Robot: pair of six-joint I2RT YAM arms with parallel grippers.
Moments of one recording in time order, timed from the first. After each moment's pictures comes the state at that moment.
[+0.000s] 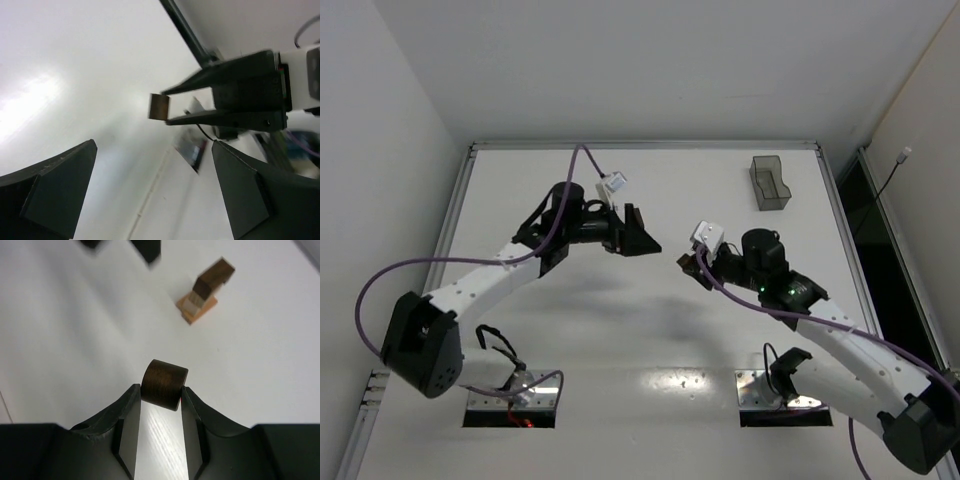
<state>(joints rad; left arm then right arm) -0.52 1.35 0.93 0.09 0.76 -0.61 0.58 0.89 0.59 -0.10 -0.36 -0.34</state>
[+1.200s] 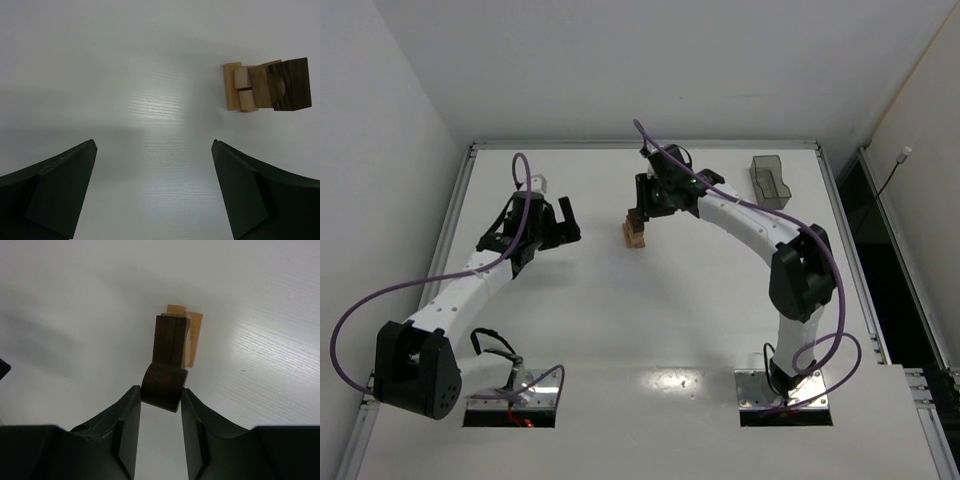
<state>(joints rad) -0.24 1.20 0.84 -0.30 -0.10 -0.45 0.61 1.88 1.57 -0.50 -0.04 0.37</state>
